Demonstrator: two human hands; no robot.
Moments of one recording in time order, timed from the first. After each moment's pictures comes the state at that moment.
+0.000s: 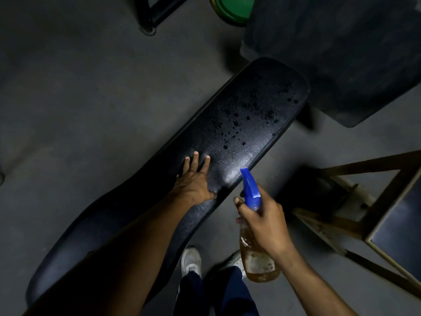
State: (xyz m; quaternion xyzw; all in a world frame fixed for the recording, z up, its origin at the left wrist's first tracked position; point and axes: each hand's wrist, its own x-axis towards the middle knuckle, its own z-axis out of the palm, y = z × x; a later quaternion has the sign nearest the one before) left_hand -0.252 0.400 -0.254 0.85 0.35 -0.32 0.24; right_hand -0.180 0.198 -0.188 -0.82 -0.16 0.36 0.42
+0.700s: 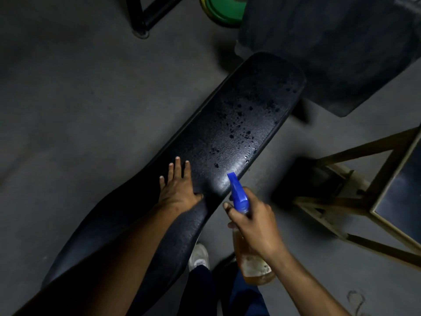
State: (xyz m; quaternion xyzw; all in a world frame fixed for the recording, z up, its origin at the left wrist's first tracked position) left_hand -0.336 0.408 -0.251 0.85 0.39 -0.28 0.20; right_hand -0.254 0.206 -0.170 -0.82 -0.17 0.36 0.40
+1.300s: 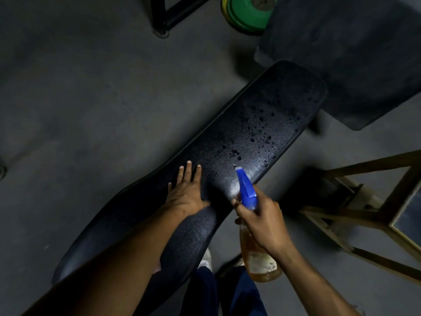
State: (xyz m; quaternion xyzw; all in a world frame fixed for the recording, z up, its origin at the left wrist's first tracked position) left_hand -0.374 0.428 -0.245 0.84 0.37 -0.30 0.26; right_hand -0.271 0.239 -0.162 -0.83 -0.21 0.35 0.39
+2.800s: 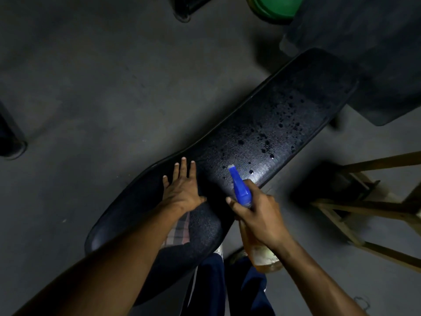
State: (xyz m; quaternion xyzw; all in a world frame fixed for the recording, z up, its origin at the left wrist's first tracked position) left_hand -0.472 0.442 -0.239 0.83 0.42 -0.29 0.22; right_hand -0.347 0.261 -0.170 -0.83 -0.32 0.36 0.27
